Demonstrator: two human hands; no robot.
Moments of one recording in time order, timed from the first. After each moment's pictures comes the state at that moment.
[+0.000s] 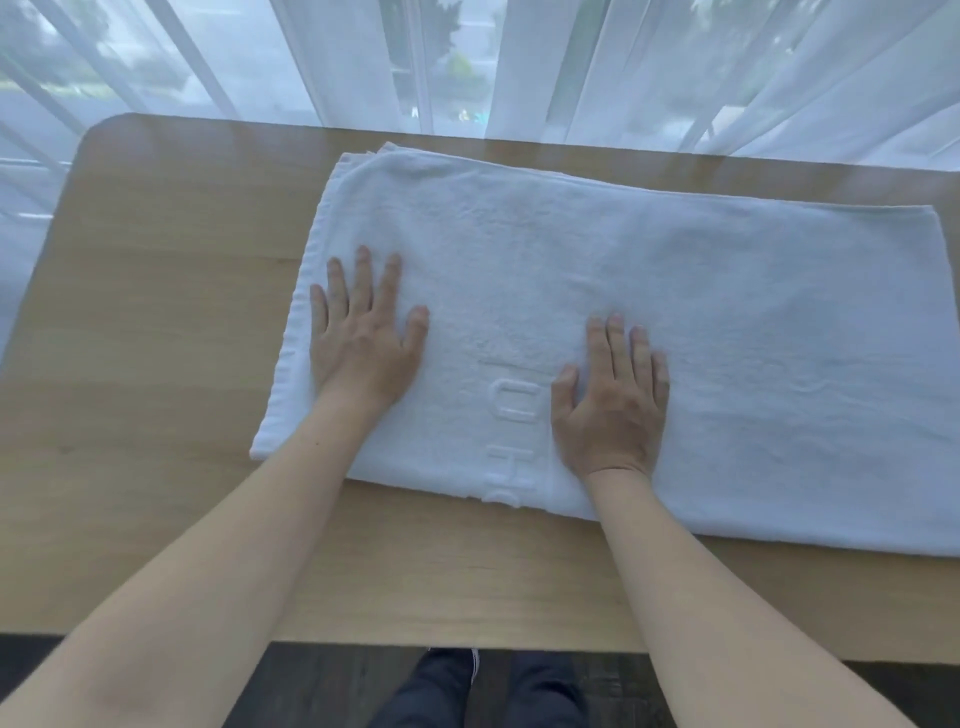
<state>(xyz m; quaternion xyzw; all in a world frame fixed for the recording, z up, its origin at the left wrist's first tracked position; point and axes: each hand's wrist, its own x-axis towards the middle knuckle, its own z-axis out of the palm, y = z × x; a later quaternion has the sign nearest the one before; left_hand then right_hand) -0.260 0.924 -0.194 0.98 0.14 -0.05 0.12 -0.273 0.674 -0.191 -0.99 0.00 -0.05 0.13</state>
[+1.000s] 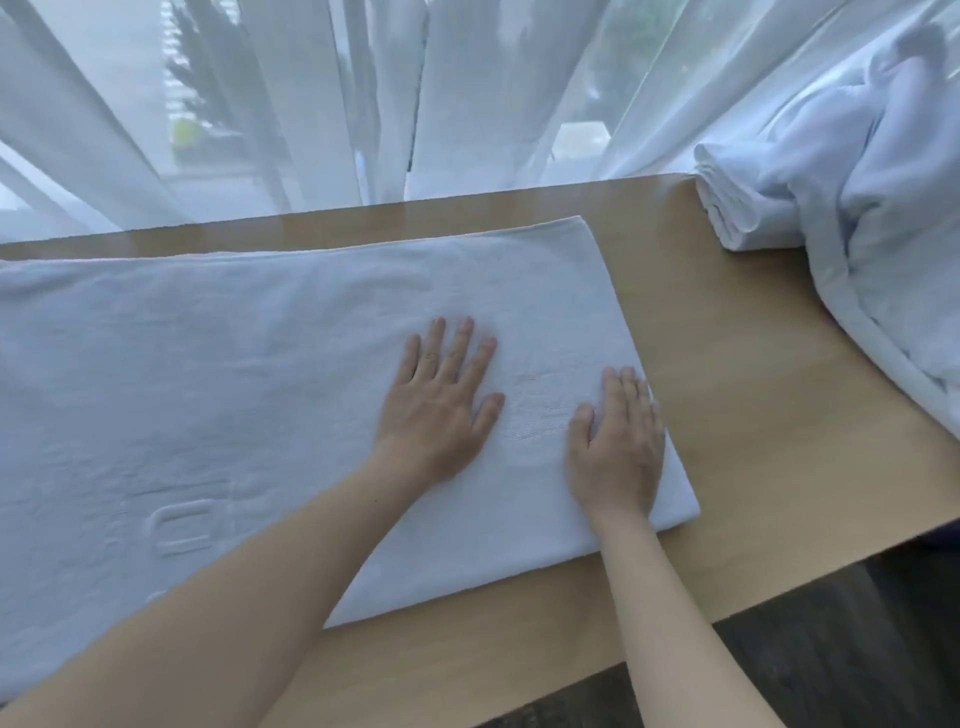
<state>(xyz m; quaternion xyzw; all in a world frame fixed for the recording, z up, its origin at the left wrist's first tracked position) -0.183 0.579 -0.193 0.97 -0.20 -0.07 0.10 -0.248 0.389 -0.184 -0.96 0.22 -0.07 0.17</state>
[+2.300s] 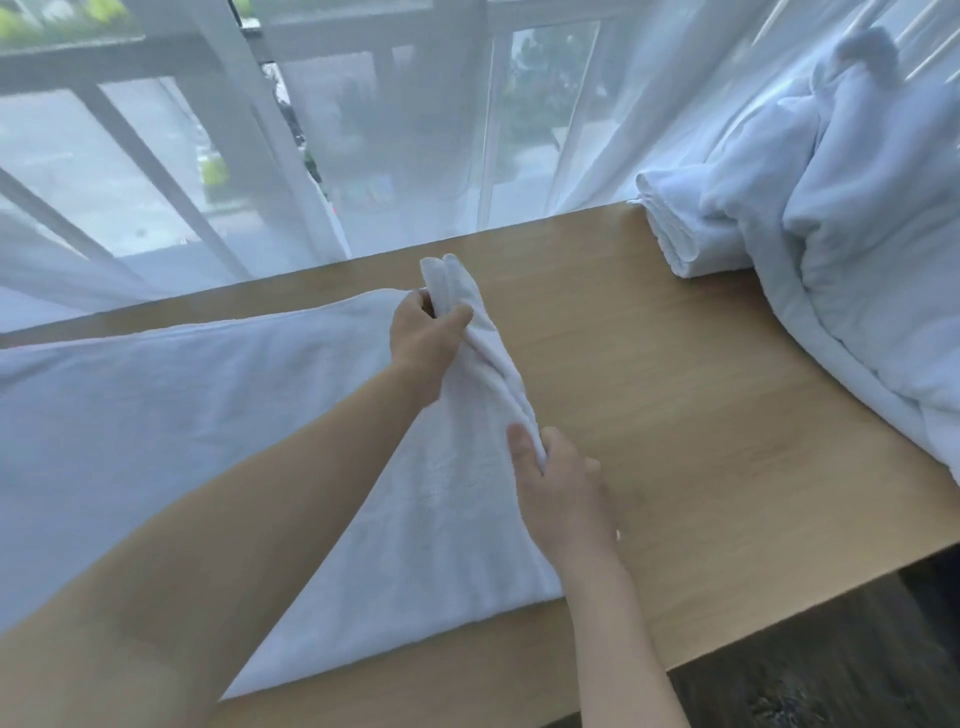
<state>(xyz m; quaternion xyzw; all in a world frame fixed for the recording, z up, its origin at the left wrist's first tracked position) -0.069 0.489 -0.136 0.72 0.20 -0.11 0.65 -0.236 0.369 -0.112 -0.89 0.24 0.12 0.36</state>
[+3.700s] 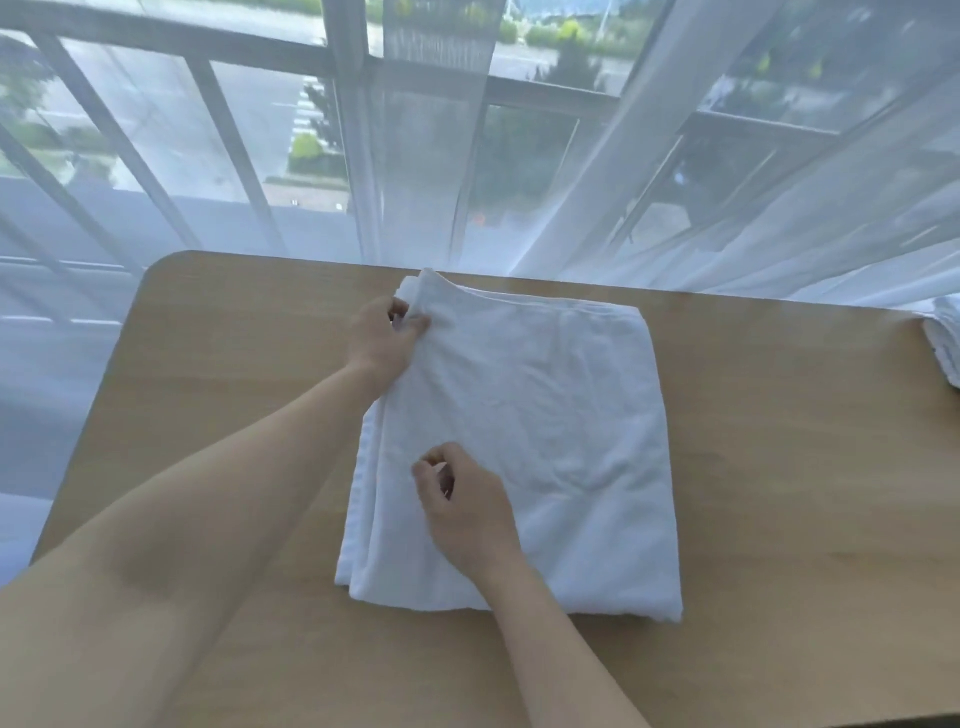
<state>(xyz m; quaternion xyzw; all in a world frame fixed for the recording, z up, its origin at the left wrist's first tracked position) -0.139 1.019 -0.152 0.83 0.23 -0.01 0.52 -0.293 0.862 -0.120 -0.87 0.00 0.20 0.46</state>
